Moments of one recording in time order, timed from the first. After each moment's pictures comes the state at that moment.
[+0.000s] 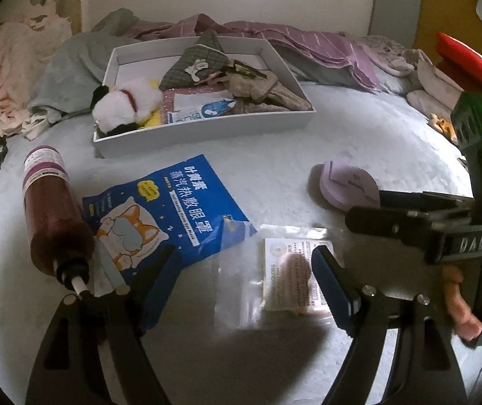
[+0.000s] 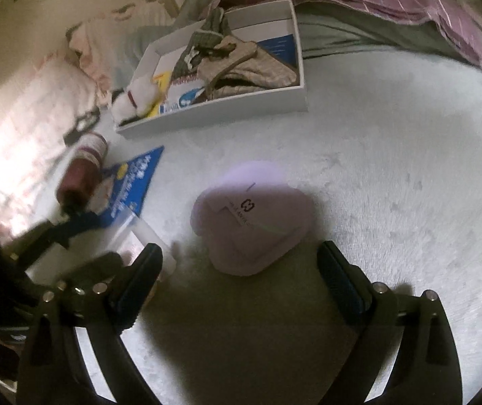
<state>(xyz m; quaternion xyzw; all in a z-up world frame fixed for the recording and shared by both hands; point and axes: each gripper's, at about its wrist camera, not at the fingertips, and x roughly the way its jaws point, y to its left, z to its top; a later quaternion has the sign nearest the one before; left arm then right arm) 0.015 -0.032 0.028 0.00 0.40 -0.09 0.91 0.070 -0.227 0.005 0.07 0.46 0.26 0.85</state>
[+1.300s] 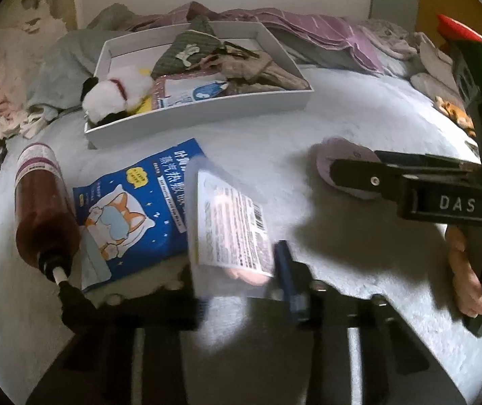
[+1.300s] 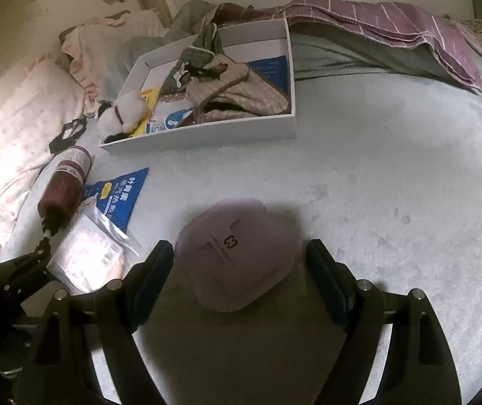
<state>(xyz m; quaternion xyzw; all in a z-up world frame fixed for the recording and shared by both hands) 0.015 -0.041 0.015 0.01 0.42 -0.08 0.90 0.080 -0.218 0.014 0.03 0.43 0.22 0.88</state>
